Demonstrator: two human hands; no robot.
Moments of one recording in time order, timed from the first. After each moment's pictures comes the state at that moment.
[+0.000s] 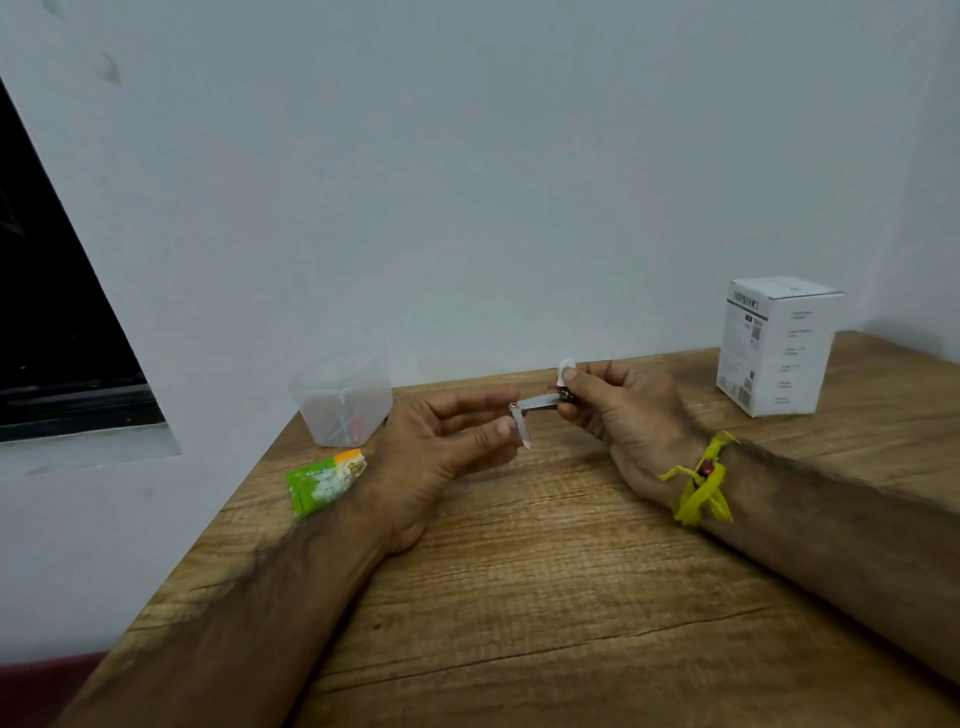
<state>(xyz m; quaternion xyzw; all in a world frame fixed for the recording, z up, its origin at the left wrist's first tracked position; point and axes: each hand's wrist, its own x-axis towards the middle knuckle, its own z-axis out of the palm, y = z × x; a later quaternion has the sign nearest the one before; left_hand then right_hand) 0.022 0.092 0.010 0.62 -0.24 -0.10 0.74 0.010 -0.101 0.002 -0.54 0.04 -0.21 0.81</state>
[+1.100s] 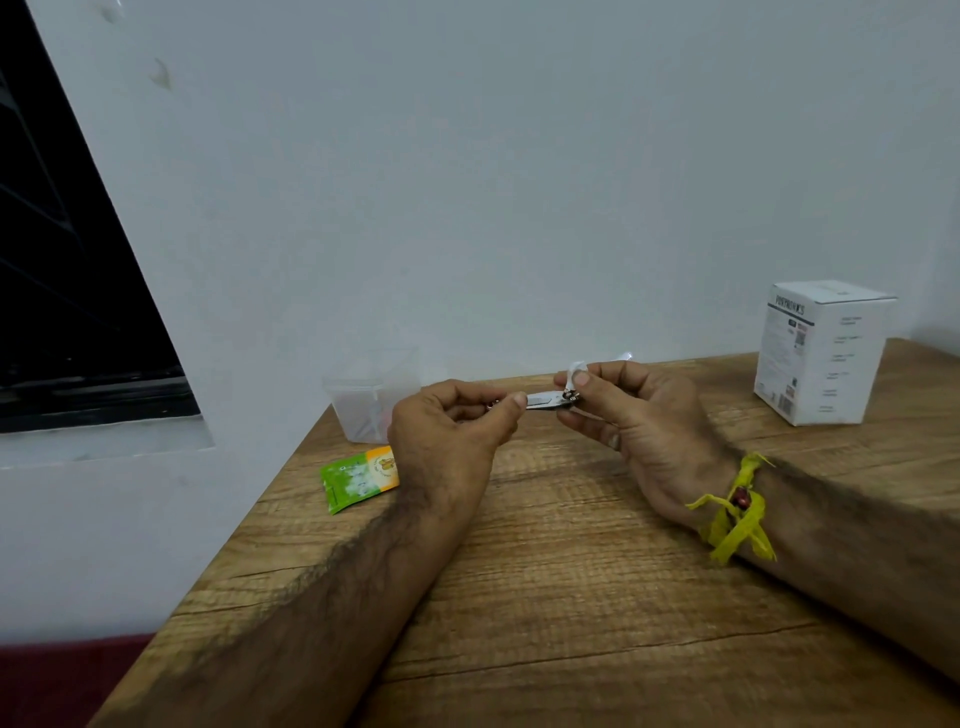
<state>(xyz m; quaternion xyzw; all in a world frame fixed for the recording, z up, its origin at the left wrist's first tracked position) 0.028 0.080 0.004 0.69 -0.12 0.19 0.69 0.001 -0.082 0.001 -0.57 -0.03 -0.21 0.79</state>
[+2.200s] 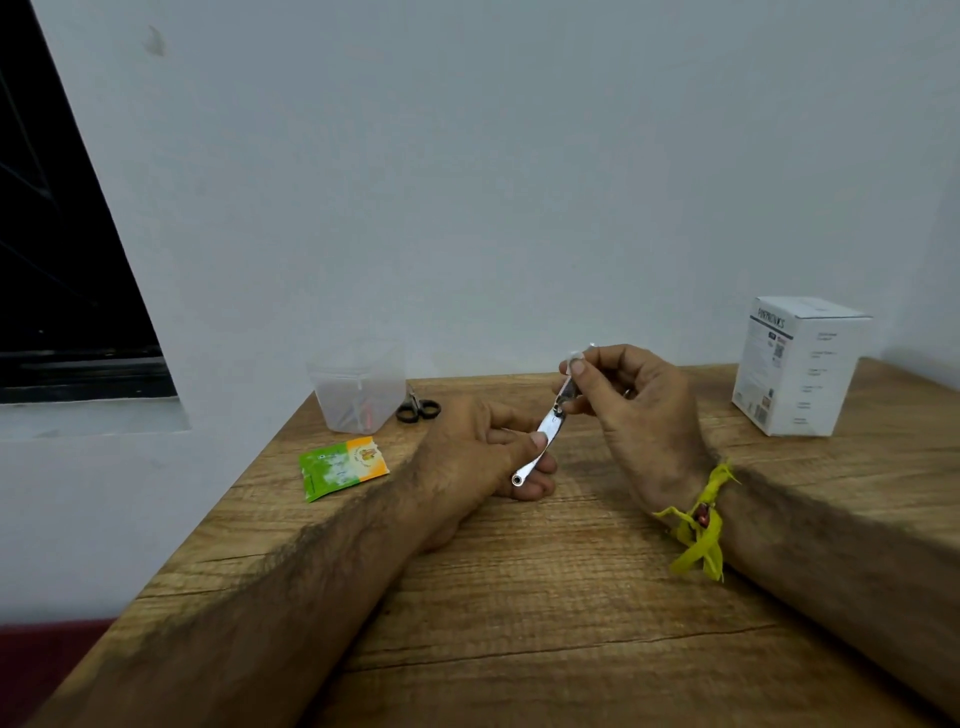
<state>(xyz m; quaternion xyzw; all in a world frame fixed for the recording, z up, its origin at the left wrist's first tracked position) 0.017 0.076 0.009 0.71 -0.18 -0.14 0.66 0.001 -0.087 0.005 -0.66 -0.04 -0.36 0.65</state>
